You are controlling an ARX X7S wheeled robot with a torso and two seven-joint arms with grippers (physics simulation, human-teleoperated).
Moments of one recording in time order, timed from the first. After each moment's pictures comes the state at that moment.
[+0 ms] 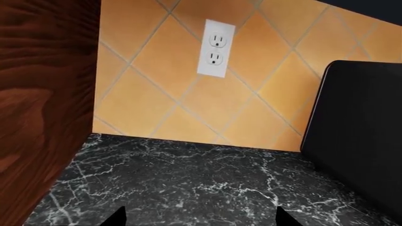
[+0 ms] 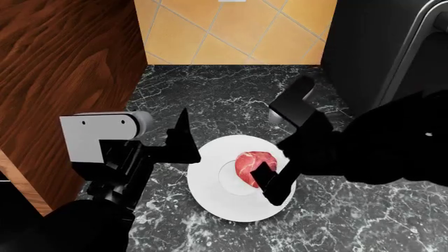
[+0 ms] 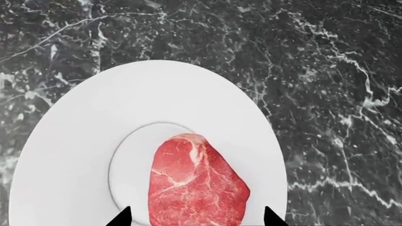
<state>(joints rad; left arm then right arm) -0.49 -0.32 0.10 0.73 -0.97 -0.91 -0.62 1.39 0.67 -0.88 -0.13 1.47 1.37 0.18</state>
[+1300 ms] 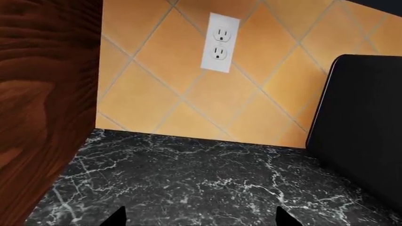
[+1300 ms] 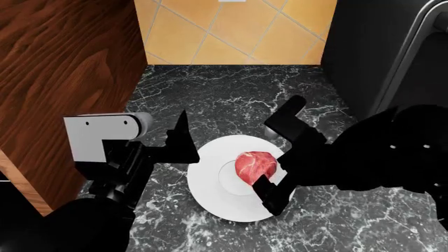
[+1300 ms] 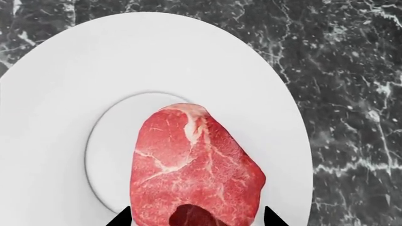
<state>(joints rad) -0.48 -0.34 0.13 0.69 -0.95 -0.86 -0.61 1.35 0.66 -1.00 -0.07 1.37 1.32 0.10</state>
